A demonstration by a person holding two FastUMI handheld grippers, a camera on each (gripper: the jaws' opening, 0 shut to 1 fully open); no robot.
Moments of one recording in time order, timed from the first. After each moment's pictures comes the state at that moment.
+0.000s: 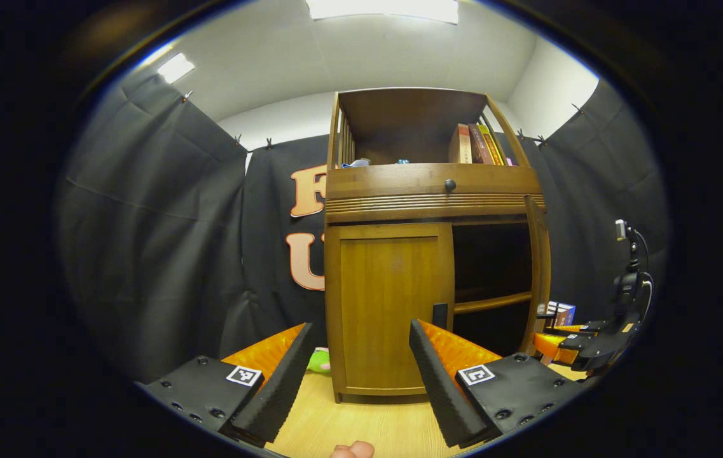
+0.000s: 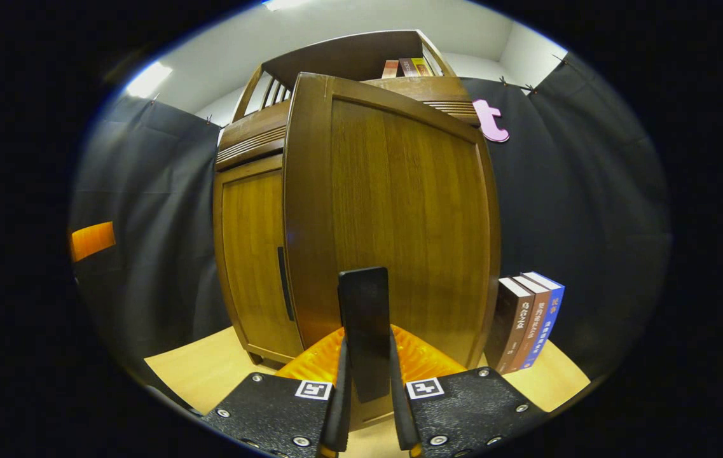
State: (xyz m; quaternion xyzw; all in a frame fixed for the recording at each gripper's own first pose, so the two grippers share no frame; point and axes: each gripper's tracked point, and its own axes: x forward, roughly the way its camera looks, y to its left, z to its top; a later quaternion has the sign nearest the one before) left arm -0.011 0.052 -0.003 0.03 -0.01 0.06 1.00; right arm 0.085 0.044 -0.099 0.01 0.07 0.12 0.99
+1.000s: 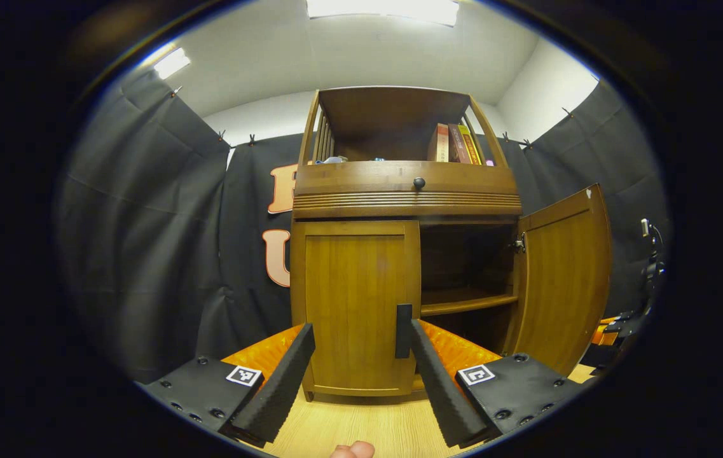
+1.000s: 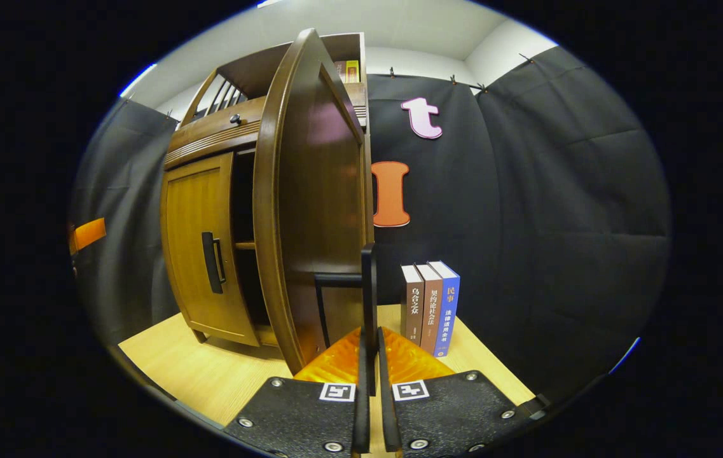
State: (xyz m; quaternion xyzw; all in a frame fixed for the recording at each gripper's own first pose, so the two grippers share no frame) left arm 0.007 0.013 -0.018 0.03 -0.02 0.02 1.00; right arm 0.041 -0.120 -0.092 -0.01 0.10 0.02 0.99
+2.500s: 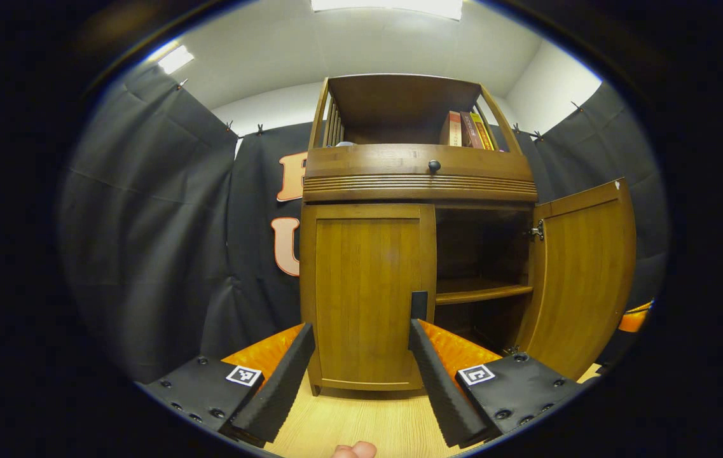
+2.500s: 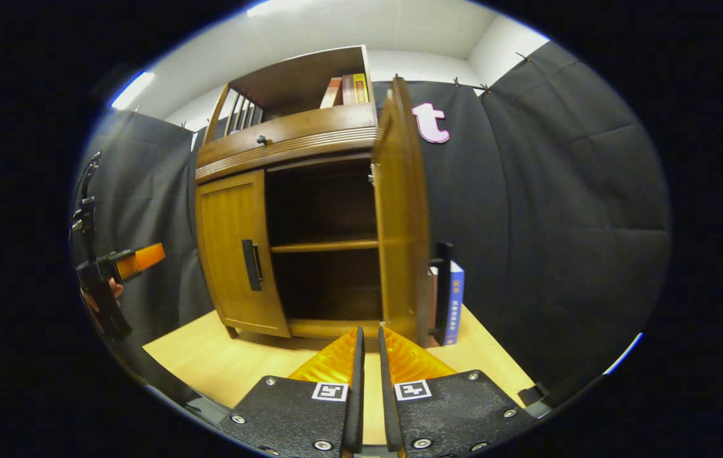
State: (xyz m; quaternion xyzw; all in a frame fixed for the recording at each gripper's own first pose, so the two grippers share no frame) left arm 0.019 0.028 -0.044 0.02 0.01 0.04 1.00; right arm -0.028 -0.078 -0.056 0.02 0.09 0.07 0.99
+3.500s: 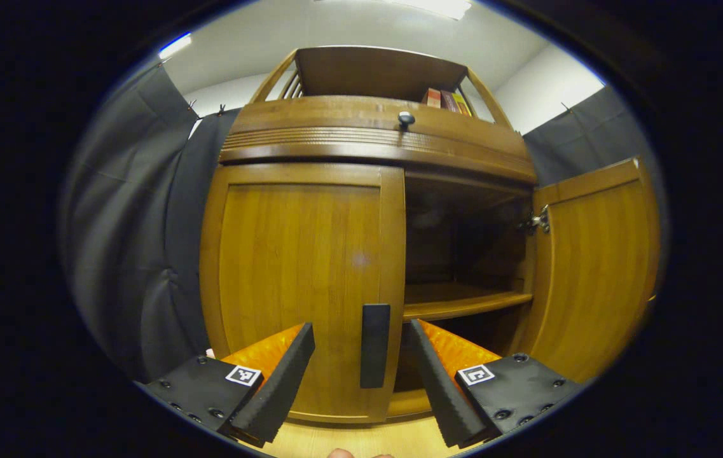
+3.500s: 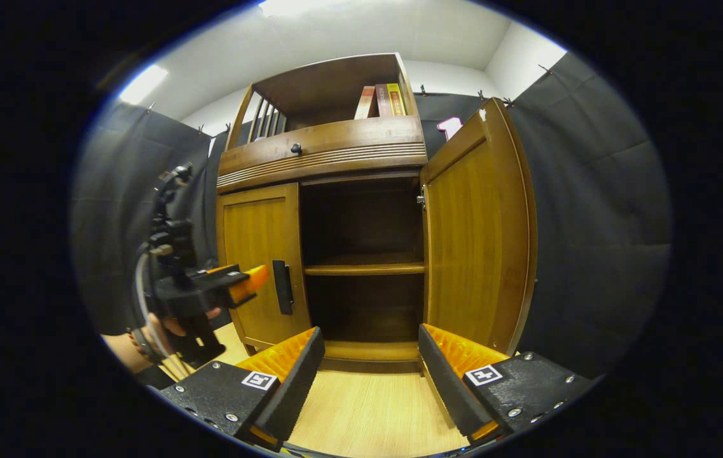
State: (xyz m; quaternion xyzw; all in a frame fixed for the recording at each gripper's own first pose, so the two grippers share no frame) left arm 0.186 -0.034 -0.110 0.01 0.01 -0.04 1.00; right arm -0.016 -0.020 -0.039 0.02 0.07 0.08 0.99
